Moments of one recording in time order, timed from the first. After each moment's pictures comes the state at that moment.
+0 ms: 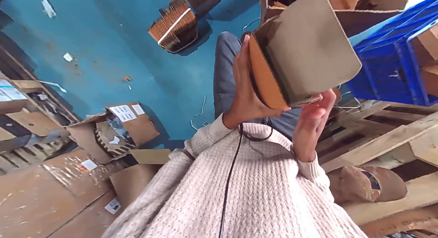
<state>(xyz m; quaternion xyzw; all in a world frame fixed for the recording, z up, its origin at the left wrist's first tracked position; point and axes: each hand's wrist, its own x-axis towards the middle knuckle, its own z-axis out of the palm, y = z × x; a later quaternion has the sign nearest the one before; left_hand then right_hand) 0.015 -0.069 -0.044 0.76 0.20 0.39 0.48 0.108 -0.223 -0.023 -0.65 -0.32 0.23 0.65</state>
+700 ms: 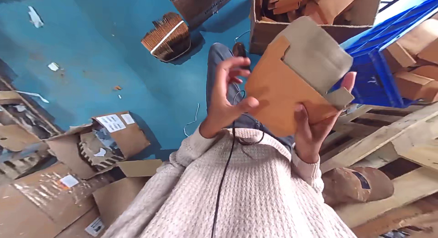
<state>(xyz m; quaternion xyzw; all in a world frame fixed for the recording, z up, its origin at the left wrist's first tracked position) -0.010 -0.052 -0.008 0.74 0.18 0.29 0.57 0.131 -0.228 -0.008 -0.63 -0.35 0.15 0.68</state>
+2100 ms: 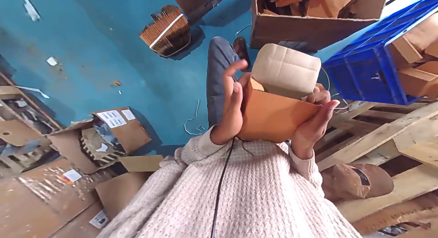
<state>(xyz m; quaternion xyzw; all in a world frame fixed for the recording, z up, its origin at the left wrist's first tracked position) -0.003 -0.088 -0.007 0.56 0.22 0.35 0.72 0.124 -0.221 -0.010 -0.61 -0.28 0.20 0.72</state>
